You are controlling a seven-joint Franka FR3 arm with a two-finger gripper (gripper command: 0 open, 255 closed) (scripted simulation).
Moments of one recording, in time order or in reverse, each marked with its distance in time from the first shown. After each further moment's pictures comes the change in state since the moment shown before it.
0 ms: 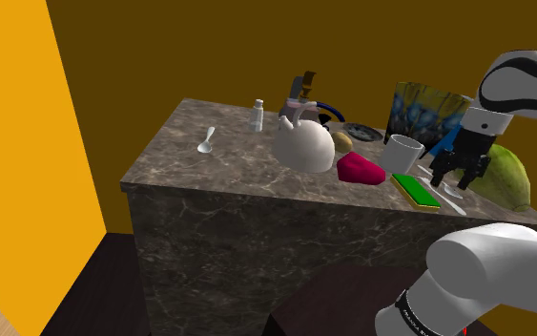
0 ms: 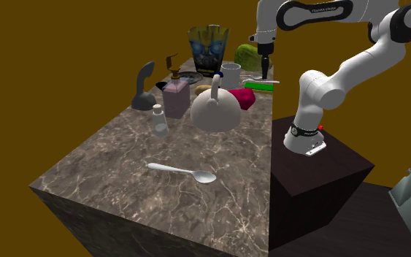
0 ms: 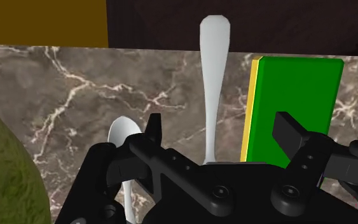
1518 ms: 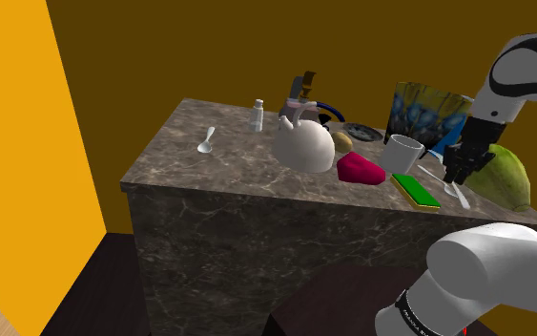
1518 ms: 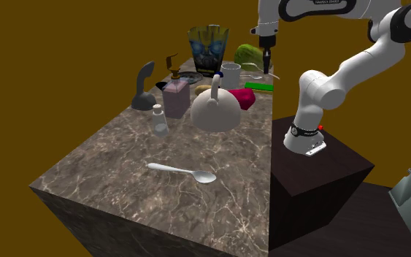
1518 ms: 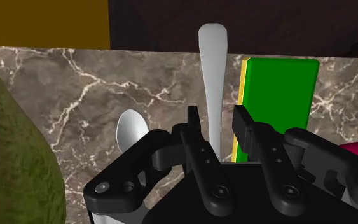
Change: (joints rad) arm 0.009 0.004 0.029 0.078 0.026 -0.075 -0.005
